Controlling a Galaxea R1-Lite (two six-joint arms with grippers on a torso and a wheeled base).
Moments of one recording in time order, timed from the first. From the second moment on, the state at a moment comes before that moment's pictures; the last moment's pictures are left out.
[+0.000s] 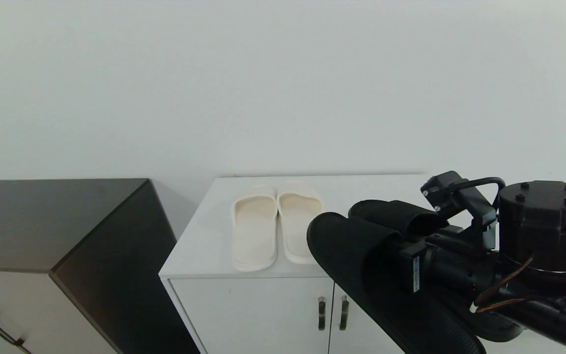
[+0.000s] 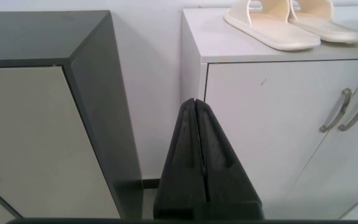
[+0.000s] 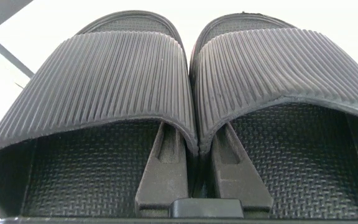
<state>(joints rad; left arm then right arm) 0.00 0.00 0.00 0.00 -0.02 0.00 0.80 1.52 -0.67 -0.58 -0.20 0.14</state>
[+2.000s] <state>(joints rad) 0.00 0.00 0.00 0.00 -0.02 -0.01 0.79 1.51 -0.61 -0.58 -0.21 0.12</state>
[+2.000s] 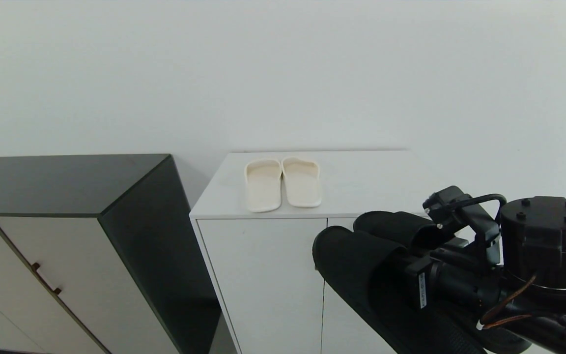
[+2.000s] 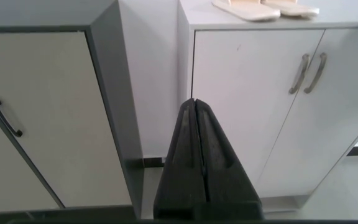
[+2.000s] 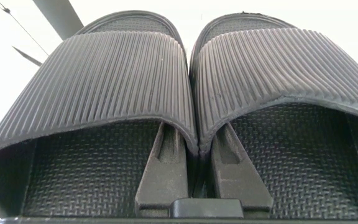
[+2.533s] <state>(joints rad) 0.00 0.00 0.00 0.00 -0.02 0.00 0.80 1.52 -0.60 -0.60 -0.20 0.13</state>
